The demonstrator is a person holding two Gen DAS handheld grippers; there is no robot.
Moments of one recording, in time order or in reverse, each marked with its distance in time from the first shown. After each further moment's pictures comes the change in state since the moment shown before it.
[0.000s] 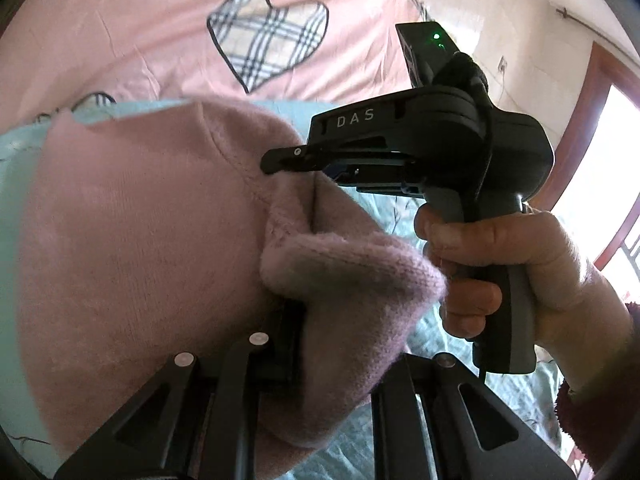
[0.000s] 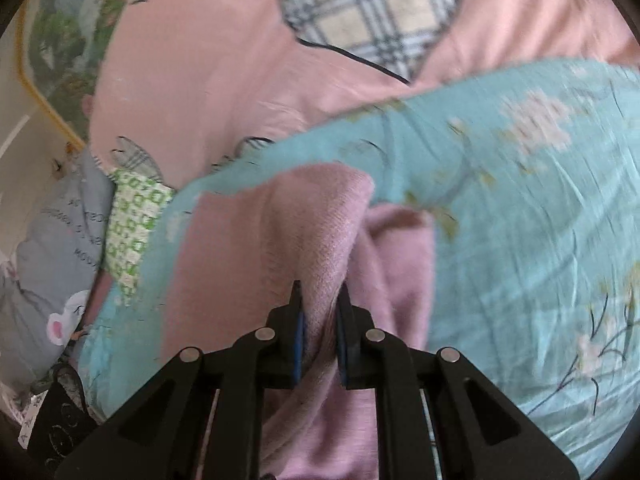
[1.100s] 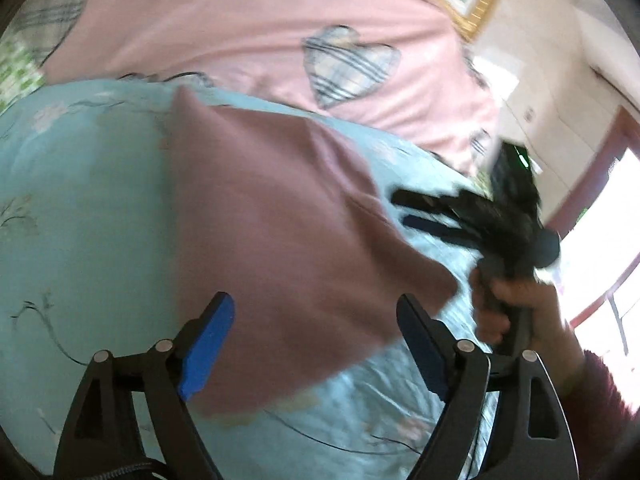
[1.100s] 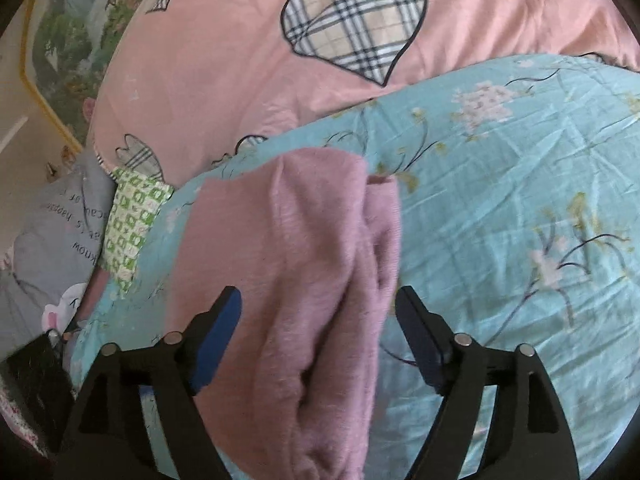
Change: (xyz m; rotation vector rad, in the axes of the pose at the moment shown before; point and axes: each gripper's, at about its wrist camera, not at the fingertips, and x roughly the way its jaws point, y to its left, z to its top) left arm -0.101 0.080 -0.015 -0.228 -0.018 0.026; right arm -0.043 0.014 -0.040 -0.009 -0.035 -0.030
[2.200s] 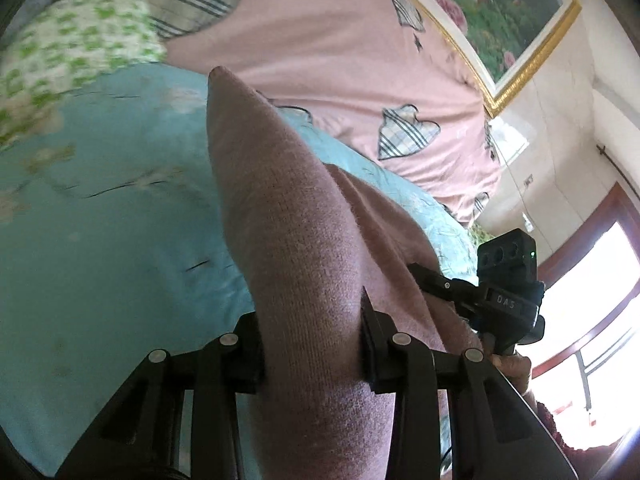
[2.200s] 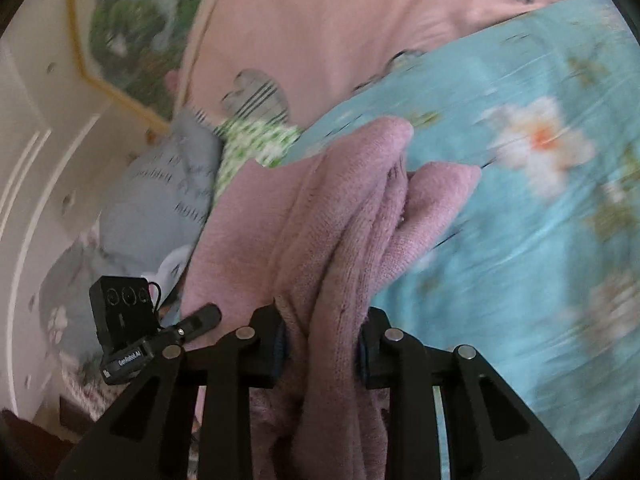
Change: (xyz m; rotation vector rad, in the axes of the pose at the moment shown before) left arm -0.155 0.143 -0.028 -0.180 -0.082 -0.051; right arm 0.032 0.166 -0.102 0.014 0.102 0.397
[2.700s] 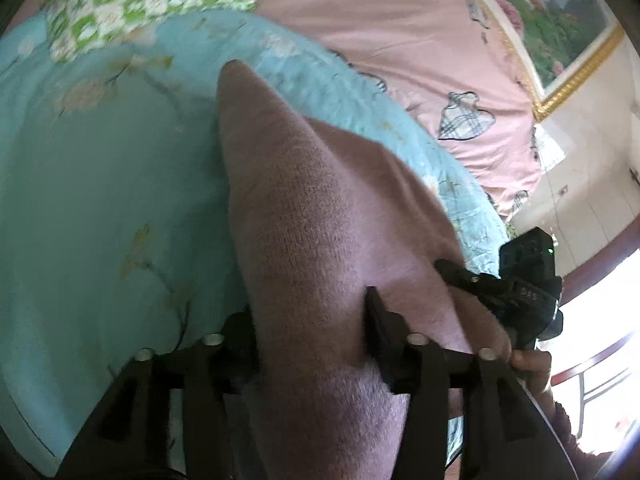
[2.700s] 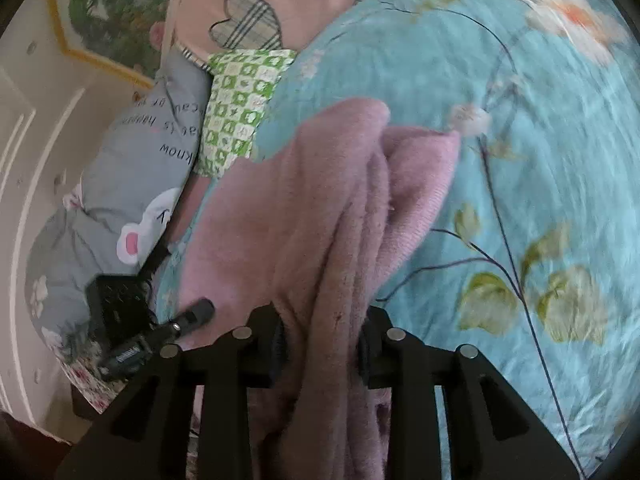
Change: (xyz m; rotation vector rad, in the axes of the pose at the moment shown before) left arm -0.018 0.076 -0.062 -0.139 0.079 0.100; right arm 0.053 -0.015 -0.057 0.106 0.126 -0.026
